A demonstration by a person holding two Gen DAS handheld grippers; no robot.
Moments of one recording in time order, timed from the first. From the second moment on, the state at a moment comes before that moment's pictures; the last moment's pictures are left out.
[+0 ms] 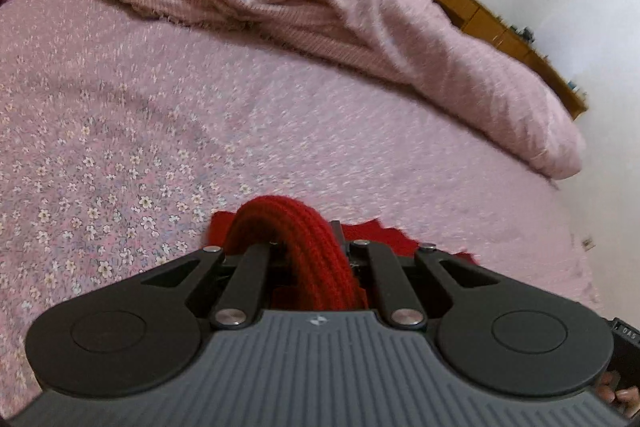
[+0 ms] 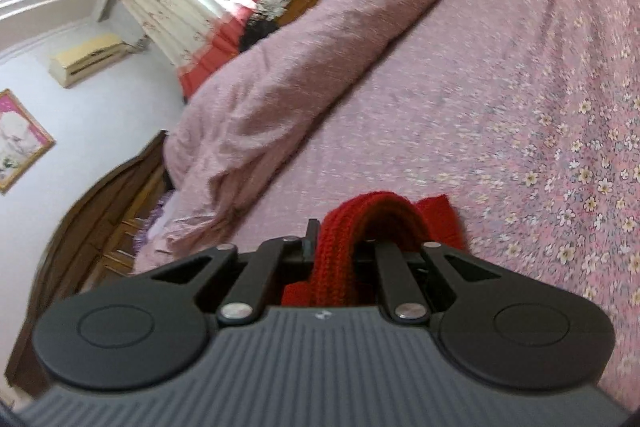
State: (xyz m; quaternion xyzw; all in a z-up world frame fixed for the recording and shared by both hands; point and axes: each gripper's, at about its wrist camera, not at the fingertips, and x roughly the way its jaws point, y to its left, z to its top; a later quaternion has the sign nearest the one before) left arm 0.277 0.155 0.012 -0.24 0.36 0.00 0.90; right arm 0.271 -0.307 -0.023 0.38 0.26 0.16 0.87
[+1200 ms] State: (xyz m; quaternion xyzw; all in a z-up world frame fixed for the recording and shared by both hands) left arm 0.199 0.099 0.031 -0.04 0.38 -0.03 0.92; right arm 0.195 -0.265 -0.005 0.14 0.29 0.12 0.94
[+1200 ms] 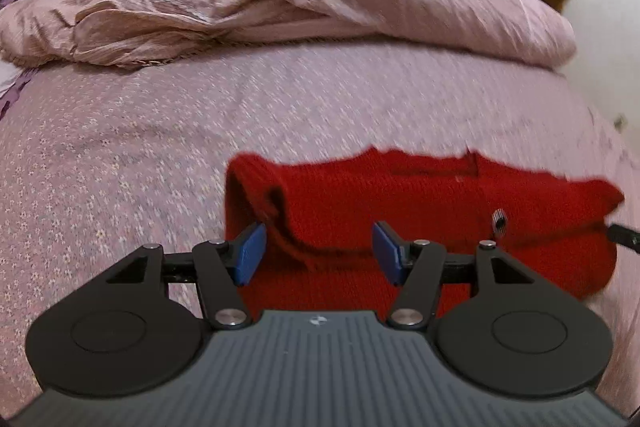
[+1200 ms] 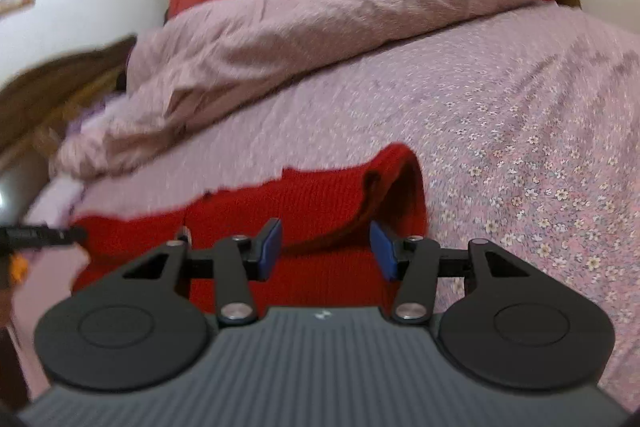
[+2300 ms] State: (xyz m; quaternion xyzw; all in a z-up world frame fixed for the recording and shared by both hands) left arm 0.301 0.074 0.018 -0.02 0.33 0.00 0.94; right arm 0.288 -0.206 -0.028 0.09 0.29 0.12 0.95
